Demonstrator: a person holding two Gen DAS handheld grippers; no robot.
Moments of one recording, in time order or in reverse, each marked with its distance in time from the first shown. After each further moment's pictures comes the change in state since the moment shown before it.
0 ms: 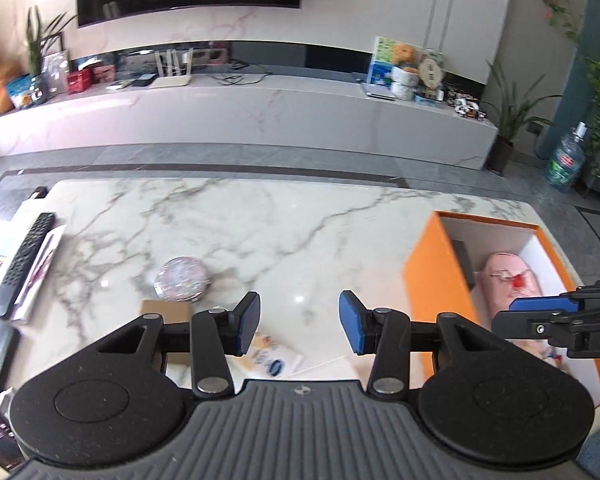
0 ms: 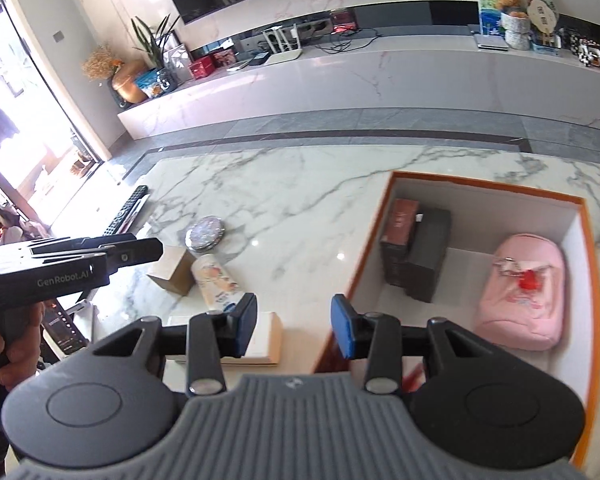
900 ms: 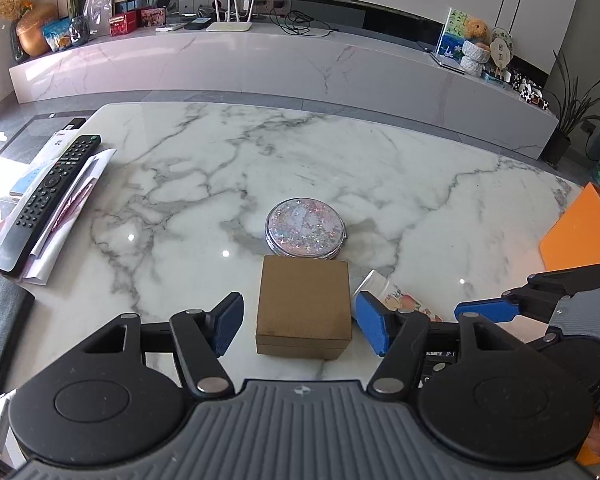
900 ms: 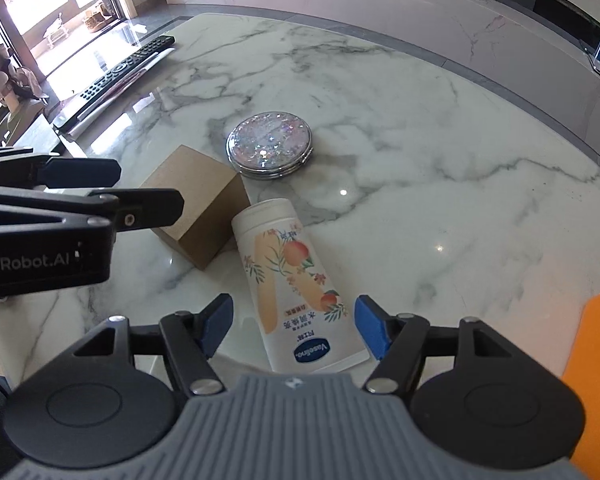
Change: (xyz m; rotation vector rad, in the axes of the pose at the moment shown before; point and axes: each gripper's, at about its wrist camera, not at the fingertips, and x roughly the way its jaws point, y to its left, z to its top) left arm 0.099 0.114 -0.033 -0.064 0.092 0.037; right arm 0.238 0.113 0.000 -0.352 0.280 -0.088
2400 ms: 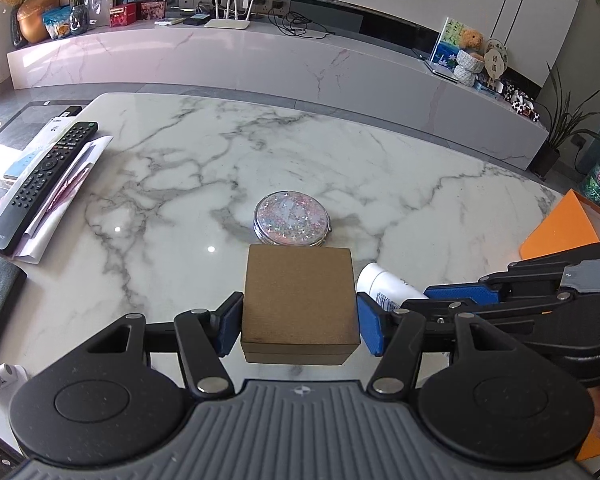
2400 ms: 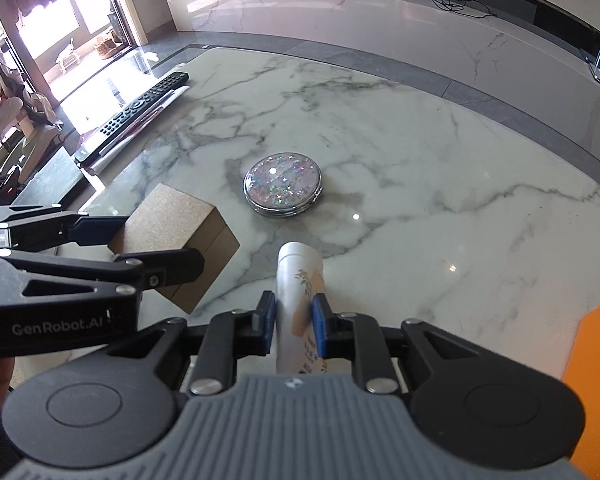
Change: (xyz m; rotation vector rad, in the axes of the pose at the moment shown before) left arm -0.018 0.001 -0.011 -0.051 -0.002 -0.039; right arm -0.032 -0.003 0.007 0.046 -0.087 0.059
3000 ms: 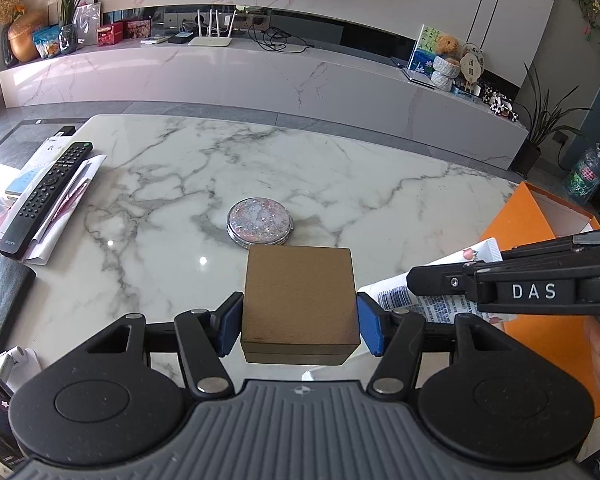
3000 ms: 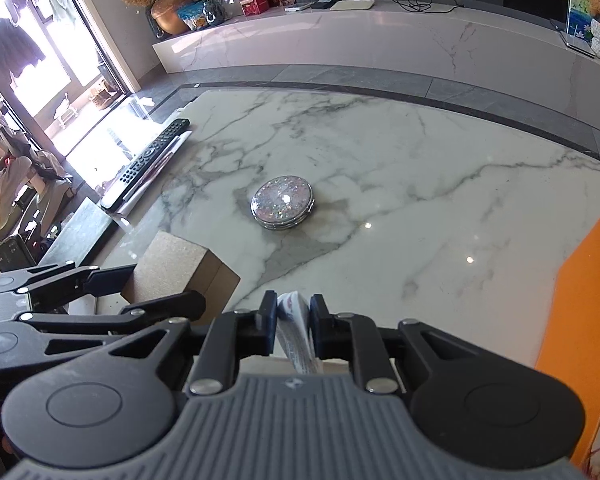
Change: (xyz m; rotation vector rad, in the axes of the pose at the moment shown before) left arm -0.055 -0.035 -0.010 0.057 -0.055 -0.032; right arm -0.075 -0.015 -0.018 0.150 -0.099 0.056
